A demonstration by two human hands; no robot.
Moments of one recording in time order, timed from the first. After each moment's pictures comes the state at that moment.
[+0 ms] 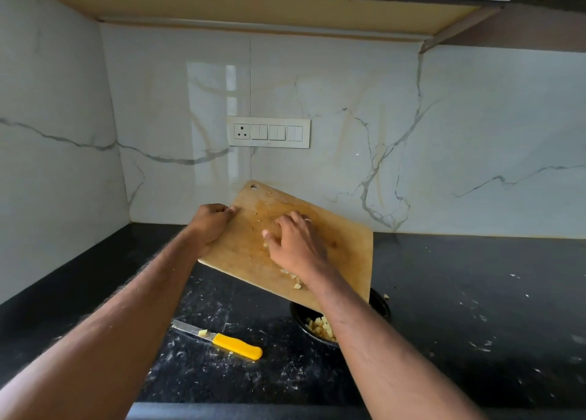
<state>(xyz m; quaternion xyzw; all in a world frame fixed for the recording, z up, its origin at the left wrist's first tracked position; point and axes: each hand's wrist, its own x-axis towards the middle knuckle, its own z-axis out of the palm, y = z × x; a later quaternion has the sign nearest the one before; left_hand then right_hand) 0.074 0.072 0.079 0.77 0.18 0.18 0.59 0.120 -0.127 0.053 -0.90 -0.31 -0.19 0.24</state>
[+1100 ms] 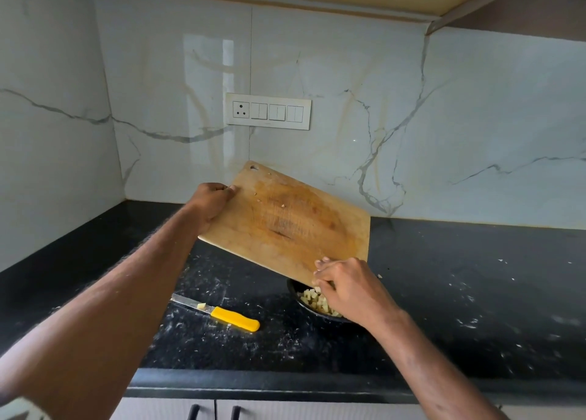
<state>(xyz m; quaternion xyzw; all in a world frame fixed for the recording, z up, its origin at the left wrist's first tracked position) 0.078 0.073 0.076 0.75 0.18 0.18 0.61 0.080 -0.250 -0.010 -0.87 -0.42 -0.21 0.18</state>
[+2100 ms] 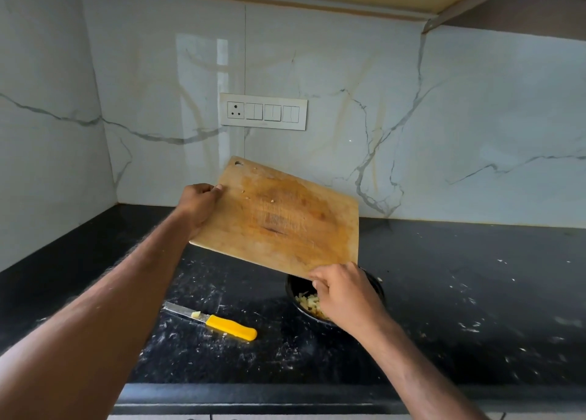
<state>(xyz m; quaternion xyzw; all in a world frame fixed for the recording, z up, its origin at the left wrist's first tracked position) 0.081 0.084 0.070 0.75 0.17 0.22 0.60 0.064 -0.237 -0.010 -0.90 -0.33 -0.18 0.22</state>
